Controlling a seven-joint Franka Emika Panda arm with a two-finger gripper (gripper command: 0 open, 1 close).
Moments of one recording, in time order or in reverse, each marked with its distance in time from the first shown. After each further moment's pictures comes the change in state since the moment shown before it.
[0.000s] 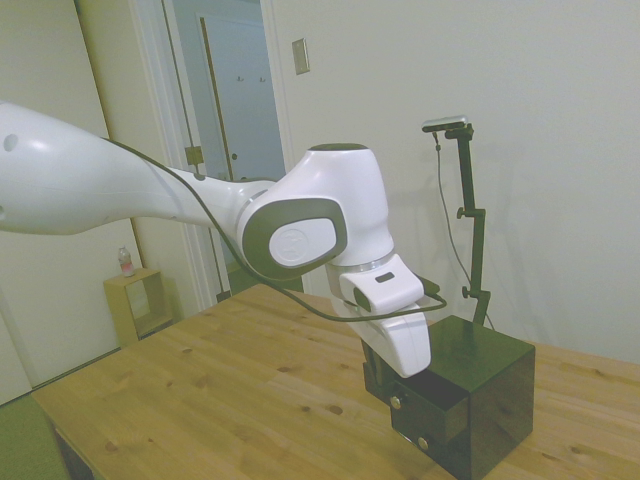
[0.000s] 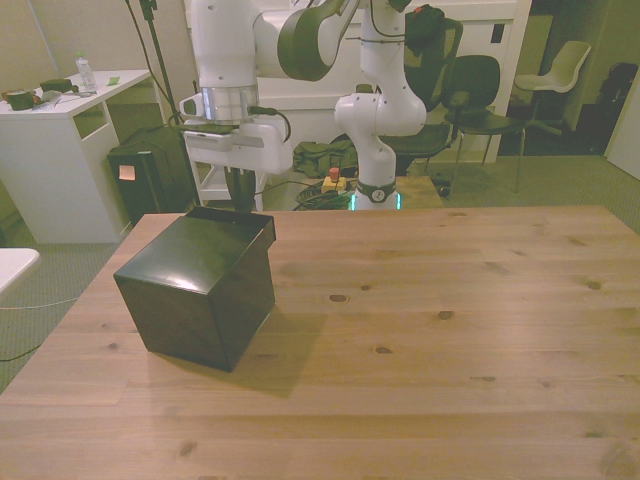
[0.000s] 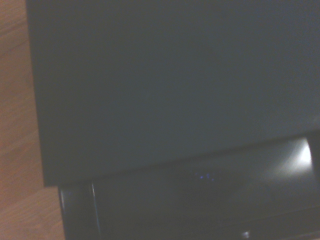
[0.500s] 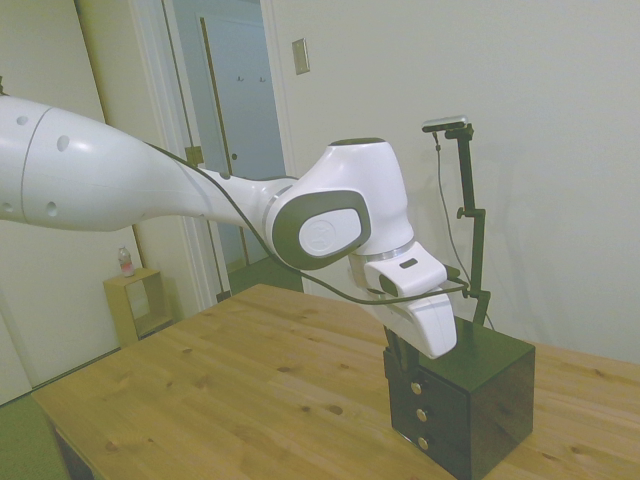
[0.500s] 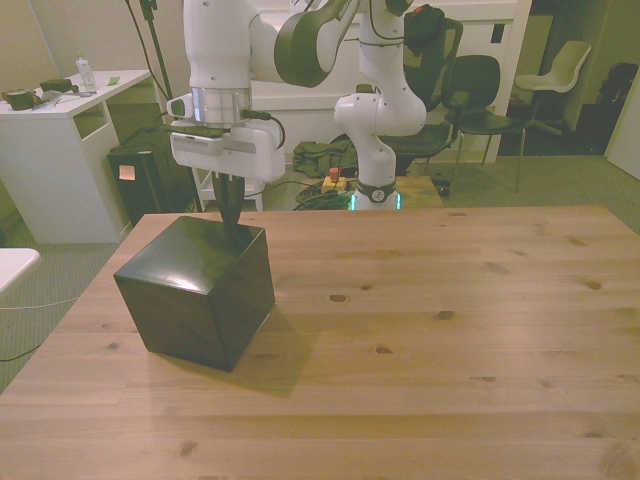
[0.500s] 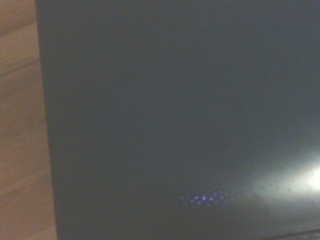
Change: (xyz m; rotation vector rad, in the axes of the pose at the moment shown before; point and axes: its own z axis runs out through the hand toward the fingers) arm 0.006 -0.030 -0.004 0.007 0.070 -0.058
